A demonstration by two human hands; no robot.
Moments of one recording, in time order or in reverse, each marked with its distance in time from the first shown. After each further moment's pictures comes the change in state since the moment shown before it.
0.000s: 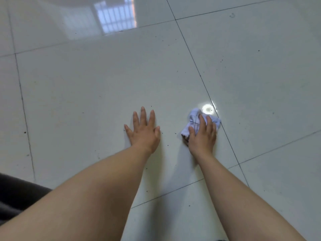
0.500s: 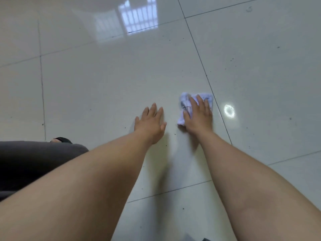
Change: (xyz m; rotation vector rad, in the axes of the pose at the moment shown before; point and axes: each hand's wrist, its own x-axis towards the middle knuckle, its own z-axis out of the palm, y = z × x) left_hand 0.012 0.028 -0.023 0.133 -0.066 0.038; right_hand 0.066 -0.021 -0.012 0.012 -0.212 -0.282
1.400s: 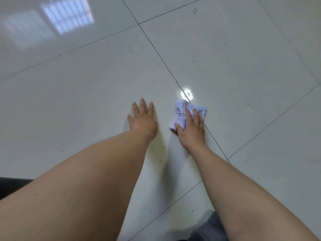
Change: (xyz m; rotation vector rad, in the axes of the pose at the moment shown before) left_hand 0.065 0.019 -0.041 0.069 -0.061 0.209; right_hand -0.025 -0.008 -0.008 0.025 0.086 0.459
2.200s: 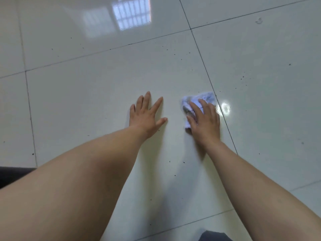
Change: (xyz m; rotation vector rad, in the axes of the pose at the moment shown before) left_hand 0.012 -0.069 -0.011 -0.034 0.192 -0.148; right_hand 0.071 -0.050 0.015 -0.118 0.010 -0.525
